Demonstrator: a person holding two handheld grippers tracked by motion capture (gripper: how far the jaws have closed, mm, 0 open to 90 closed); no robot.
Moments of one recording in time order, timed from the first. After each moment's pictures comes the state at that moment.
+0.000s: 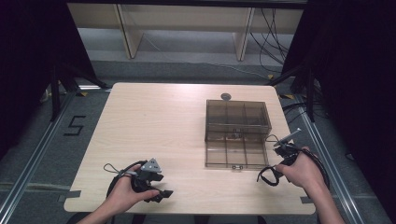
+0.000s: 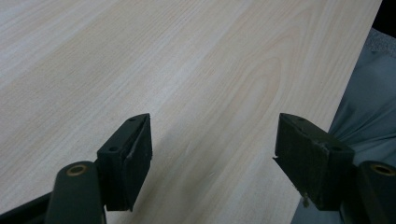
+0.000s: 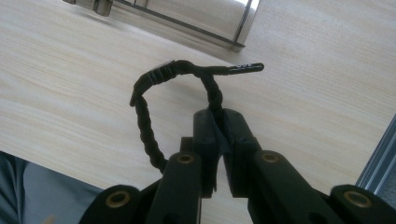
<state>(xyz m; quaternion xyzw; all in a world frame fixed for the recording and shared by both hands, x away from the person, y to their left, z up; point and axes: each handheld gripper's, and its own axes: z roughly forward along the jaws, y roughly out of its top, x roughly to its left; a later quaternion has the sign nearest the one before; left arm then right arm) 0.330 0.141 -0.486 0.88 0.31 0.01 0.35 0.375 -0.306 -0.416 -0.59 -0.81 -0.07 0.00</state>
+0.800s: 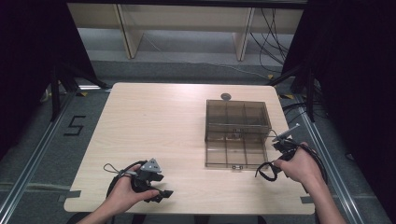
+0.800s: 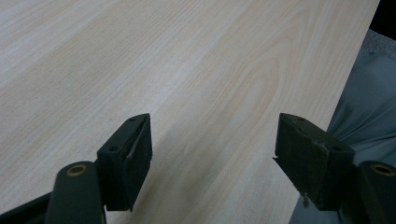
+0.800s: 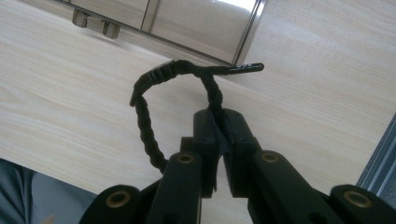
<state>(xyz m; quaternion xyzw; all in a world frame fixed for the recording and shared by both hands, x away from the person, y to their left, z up) 0.329 0.140 -0.486 0.88 0.32 0.00 0.36 0.385 -0.300 -0.409 -0.60 -0.80 -0.07 -0.01</state>
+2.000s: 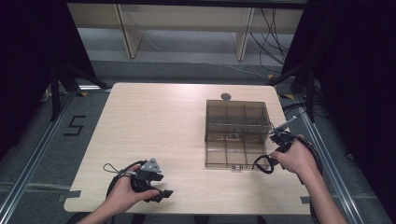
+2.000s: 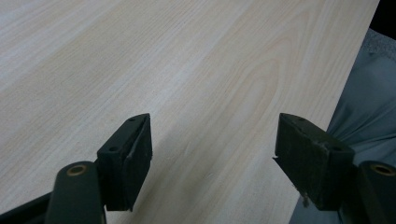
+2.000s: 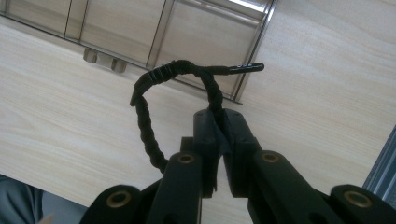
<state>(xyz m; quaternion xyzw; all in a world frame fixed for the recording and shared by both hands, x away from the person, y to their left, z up) 0.330 0.142 -0.485 0.89 0.30 0.01 0.35 0.407 -0.295 -0.403 -0.60 -0.80 -0.08 0.01</state>
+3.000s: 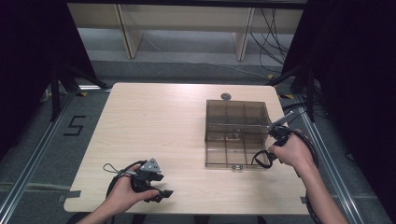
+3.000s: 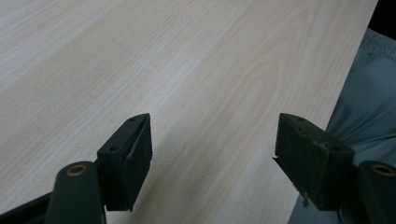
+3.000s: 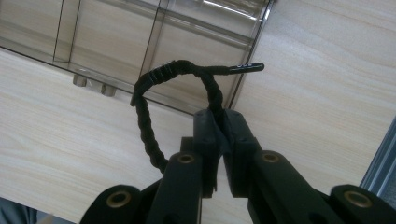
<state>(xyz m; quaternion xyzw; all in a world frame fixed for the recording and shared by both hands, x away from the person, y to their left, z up) 0.330 0.142 -0.484 0.88 0.31 0.01 0.35 0.428 -0.294 -0.404 -0.60 -0.80 -0.07 0.01</state>
